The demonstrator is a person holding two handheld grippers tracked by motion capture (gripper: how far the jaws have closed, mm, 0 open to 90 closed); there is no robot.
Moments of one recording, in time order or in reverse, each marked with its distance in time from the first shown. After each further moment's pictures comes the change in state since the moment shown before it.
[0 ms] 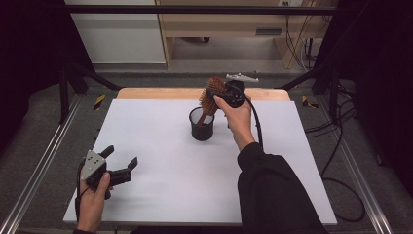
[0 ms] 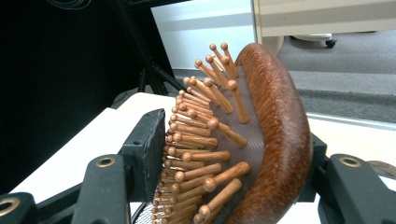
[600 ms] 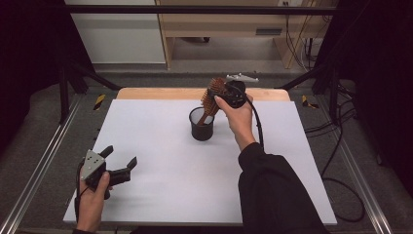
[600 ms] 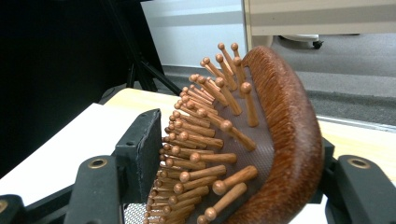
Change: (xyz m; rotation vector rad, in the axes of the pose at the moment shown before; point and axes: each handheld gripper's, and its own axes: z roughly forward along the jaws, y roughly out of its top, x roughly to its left) left arm 0.002 -0.001 0.000 0.006 0.010 -0.009; right arm -0.002 -0.001 0.000 0.012 -0.044 -0.031
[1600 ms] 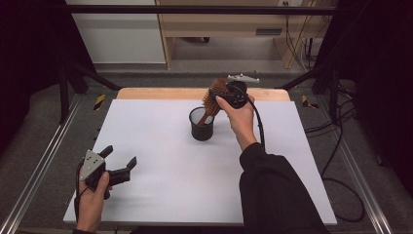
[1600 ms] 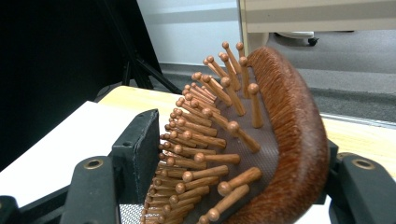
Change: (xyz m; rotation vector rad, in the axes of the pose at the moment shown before) left arm 0.000 0.000 -0.001 -0.003 -0.001 0.003; right arm -0.005 -0.002 0.000 0.010 -0.017 0.003
